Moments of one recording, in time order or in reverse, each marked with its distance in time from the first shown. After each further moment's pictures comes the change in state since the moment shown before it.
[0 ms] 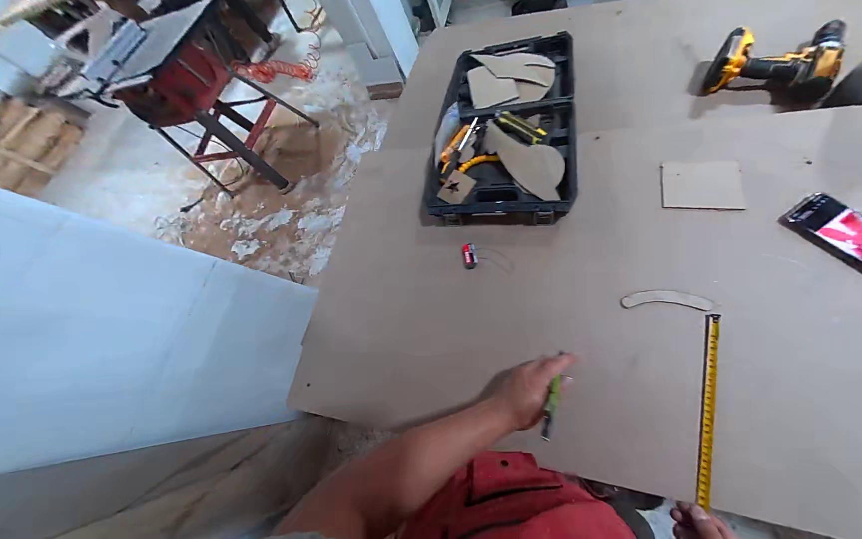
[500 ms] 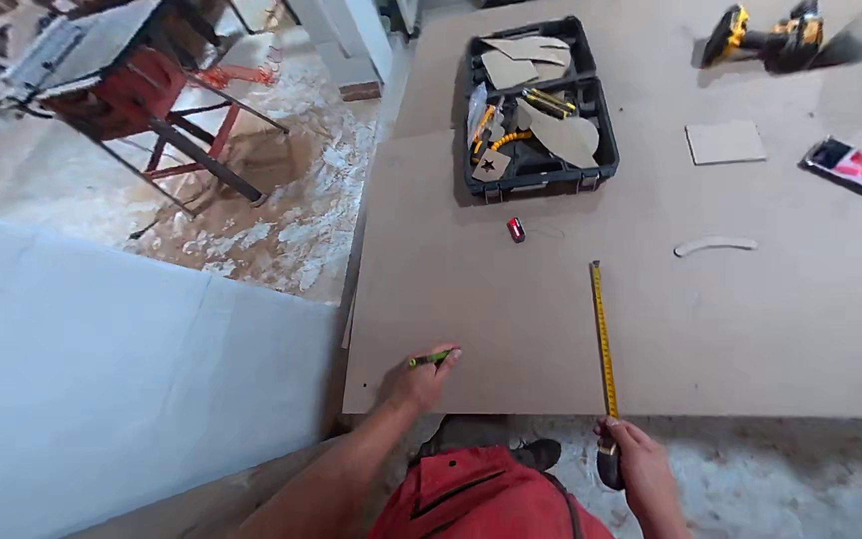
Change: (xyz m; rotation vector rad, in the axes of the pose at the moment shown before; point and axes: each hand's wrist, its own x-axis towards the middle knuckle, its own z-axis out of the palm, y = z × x) left_hand -0.198 -0.178 -0.167 0.103 0.185 -0.307; right_hand -0.083 0.056 0.232 -0.138 0.020 0.037
